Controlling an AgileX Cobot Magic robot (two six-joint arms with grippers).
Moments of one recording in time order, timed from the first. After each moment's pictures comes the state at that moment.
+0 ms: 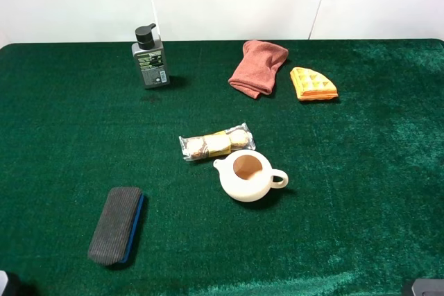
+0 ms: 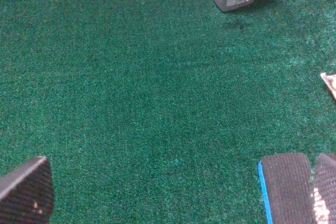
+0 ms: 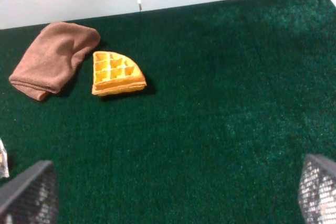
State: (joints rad) left arm 0.00 -0.01 -0.50 -0.05 1.06 0.09; right arm 0.04 -0.01 -0.50 0.02 1.01 0.05
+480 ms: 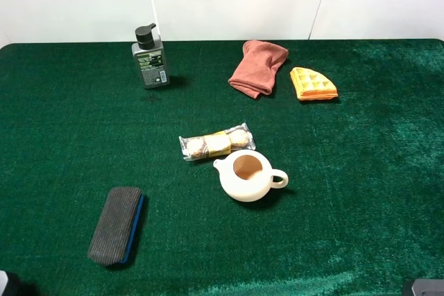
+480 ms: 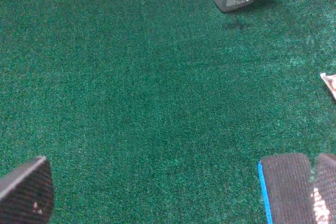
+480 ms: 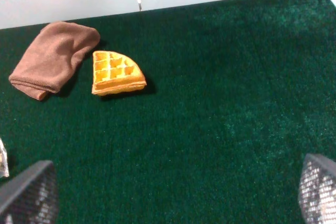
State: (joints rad) left arm 0.00 -0.01 -0.50 -0.05 1.06 0.09; right arm 0.04 -0.01 -0.50 0.02 1.01 0.05
